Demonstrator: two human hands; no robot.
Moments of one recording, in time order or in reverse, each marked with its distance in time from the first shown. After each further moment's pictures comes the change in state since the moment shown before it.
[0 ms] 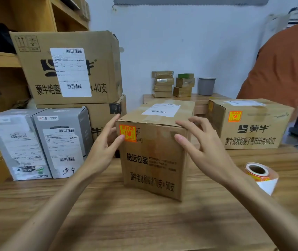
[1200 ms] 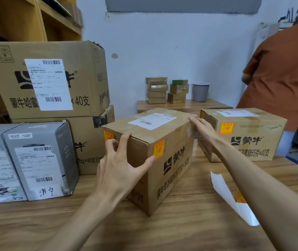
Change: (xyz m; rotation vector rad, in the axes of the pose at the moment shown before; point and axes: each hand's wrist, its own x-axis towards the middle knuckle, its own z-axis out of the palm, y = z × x) left_hand 0.006 0.065 0.076 0.566 0.122 -0.104; right_hand 0.135 0.154 0.008 0.653 0.016 0.700
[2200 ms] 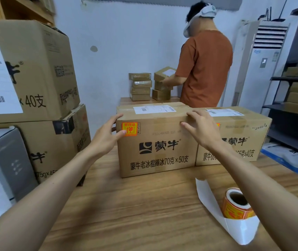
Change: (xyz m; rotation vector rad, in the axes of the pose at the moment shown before) left_hand 0.171 -0.031 0.096 -0.429 -0.290 0.043; right_hand 0.040 0.011 -0.054 -1.039 0.267 -0.569
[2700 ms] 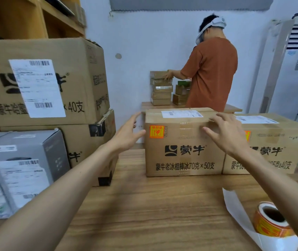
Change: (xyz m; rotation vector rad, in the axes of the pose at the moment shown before) left_hand 0.001 0.014 -0.033 0.175 -0.031 -0.011; right_hand 0.002 -0.024 -0.006 -0.076 -0.033 0.003
